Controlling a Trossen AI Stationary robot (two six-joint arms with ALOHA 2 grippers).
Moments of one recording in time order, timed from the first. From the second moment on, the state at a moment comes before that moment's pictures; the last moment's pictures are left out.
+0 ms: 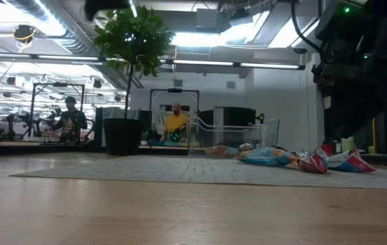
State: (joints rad) left arm 0.16 0.73 0.84 -0.28 -0.21 -0.18; right arm 0.00 1.01 0.55 -0.72 0.19 0.88
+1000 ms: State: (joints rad) left arm 0.14 0.05 0.01 0.05 -0.29 -0.21; right arm 0.00 1.01 0.55 -0.72 0.18 0.89
